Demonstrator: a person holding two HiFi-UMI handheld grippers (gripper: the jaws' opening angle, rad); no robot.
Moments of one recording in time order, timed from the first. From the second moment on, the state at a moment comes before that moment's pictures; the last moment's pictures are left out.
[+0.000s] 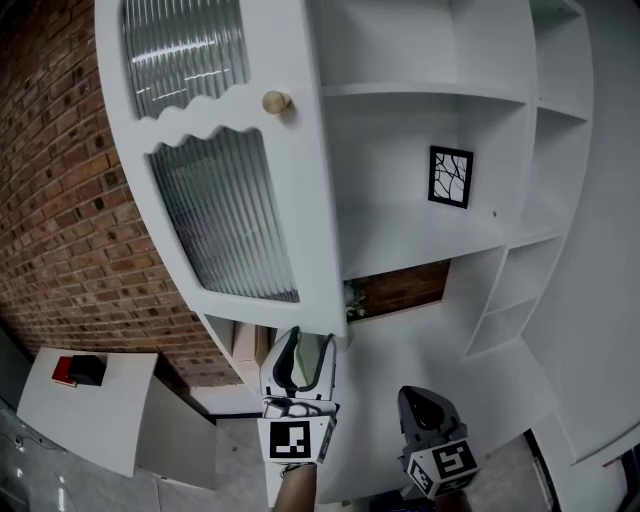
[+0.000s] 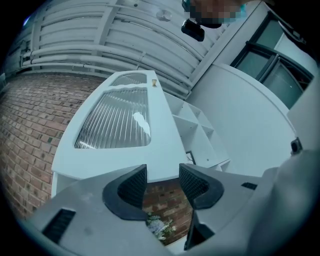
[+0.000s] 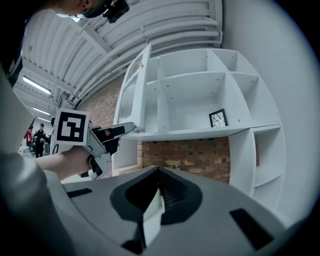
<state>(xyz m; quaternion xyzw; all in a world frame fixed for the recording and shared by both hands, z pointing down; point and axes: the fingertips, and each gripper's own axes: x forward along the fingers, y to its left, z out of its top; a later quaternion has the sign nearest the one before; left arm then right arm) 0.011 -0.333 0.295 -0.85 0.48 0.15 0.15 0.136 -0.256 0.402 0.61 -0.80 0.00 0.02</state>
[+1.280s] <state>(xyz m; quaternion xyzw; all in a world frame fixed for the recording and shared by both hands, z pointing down) 0.007 -0.394 0.294 -0.81 0.53 0.18 0.17 0.174 -0.300 0.429 0.62 -0.78 0.03 0.05</state>
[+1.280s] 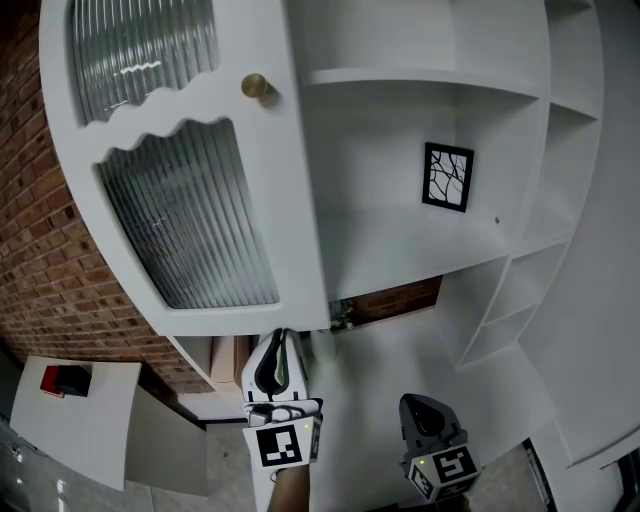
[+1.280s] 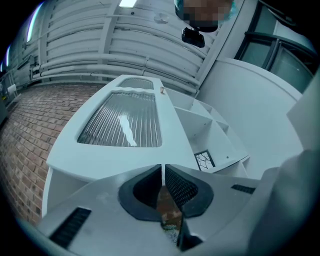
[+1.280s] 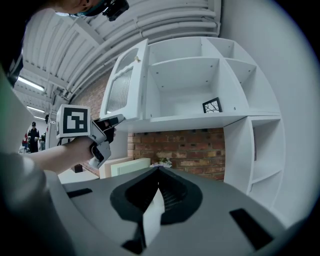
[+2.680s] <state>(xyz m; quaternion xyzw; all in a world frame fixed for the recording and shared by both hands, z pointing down) 0.013 -0.404 0.315 -0.83 0.51 0.15 0.13 0.182 -0.302 0.433 0.63 -0.78 0.05 0.02</state>
